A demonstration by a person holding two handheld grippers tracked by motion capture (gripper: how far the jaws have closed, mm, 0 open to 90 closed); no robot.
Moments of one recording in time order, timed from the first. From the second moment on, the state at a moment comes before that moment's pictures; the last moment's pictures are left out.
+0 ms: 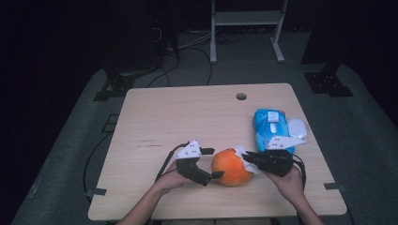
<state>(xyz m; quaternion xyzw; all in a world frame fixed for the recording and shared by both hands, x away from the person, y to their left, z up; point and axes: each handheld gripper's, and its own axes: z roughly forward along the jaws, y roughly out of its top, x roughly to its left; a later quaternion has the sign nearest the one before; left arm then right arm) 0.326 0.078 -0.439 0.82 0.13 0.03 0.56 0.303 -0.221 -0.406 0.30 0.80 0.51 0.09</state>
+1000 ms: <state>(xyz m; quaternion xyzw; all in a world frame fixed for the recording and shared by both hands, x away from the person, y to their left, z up) 0.328 0.091 -0.421 0.82 0.20 0.05 0.53 0.324 -0.197 -0.407 0.30 0.77 0.57 0.04</state>
